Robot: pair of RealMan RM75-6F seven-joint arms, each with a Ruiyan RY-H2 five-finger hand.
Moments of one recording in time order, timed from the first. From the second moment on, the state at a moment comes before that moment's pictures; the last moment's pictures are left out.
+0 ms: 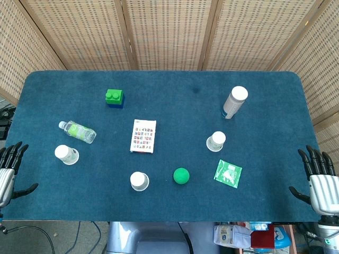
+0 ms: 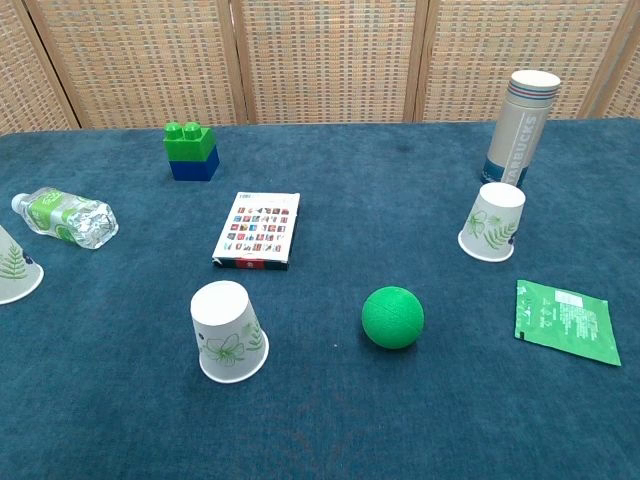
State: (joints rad) left arm -0.09 -1.10 -0.03 -1.63 1.49 1.48 0.05; right arm 0.05 -1.13 0.09 -1.60 -1.52 1.56 -0.08
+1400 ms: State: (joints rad) left arm -0.38 -1.38 -0.16 -1.29 1.17 1.03 0.10; right arm 0.06 -1.12 0.10 -1.60 -1.49 1.54 -0.03
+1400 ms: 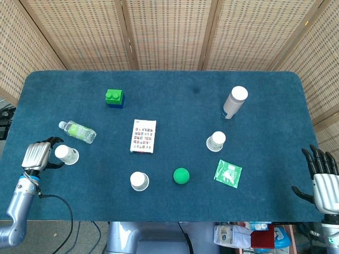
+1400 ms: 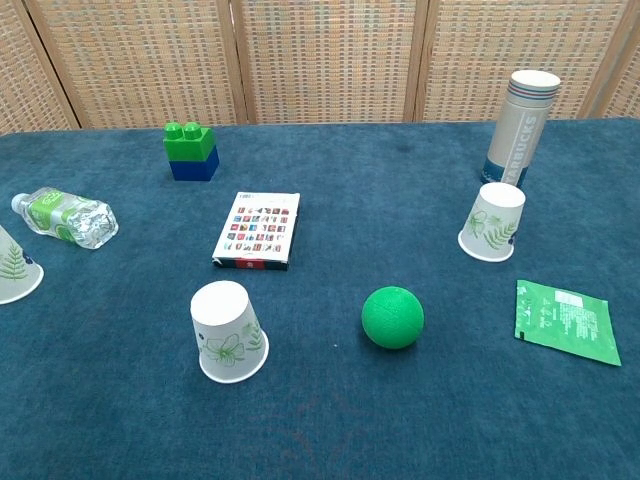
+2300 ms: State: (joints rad) left arm -0.39 -1.42 -0.18 -1.24 1.16 1.07 0.07; right arm 0.06 -1.12 0.10 -1.59 -1.48 1.52 -0.02
